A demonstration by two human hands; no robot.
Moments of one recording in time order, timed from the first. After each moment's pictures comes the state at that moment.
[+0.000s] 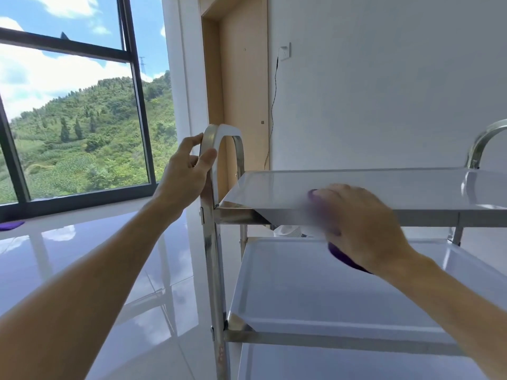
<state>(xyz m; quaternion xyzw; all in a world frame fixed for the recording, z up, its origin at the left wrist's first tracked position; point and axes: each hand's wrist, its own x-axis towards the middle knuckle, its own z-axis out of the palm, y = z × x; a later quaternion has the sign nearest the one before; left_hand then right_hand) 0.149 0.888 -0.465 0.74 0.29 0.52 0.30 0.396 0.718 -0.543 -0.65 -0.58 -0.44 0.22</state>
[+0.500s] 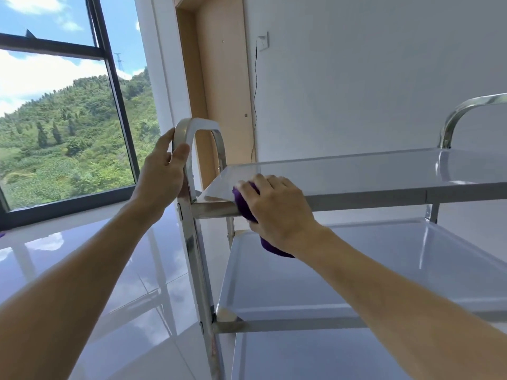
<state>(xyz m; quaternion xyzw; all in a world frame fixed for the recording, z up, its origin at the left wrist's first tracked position) 0.156 0.887 -0.471 0.74 0.30 0.54 0.27 0.329 0.769 -0.535 -0.63 -0.64 -0.41 0.15</state>
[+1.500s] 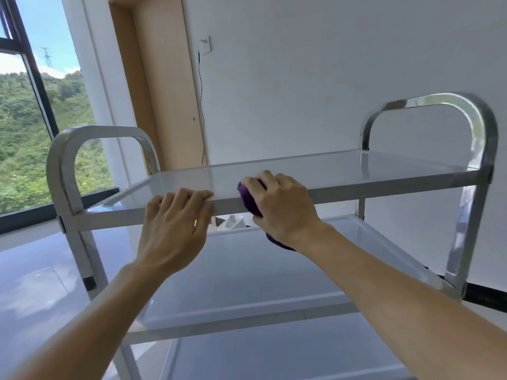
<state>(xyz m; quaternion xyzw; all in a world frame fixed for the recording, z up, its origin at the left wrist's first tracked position) 0.248 0.826 -0.553 0.88 0.25 0.39 -0.13 0.422 0.698 -0.540 -0.71 -0.55 -0.41 0.16</state>
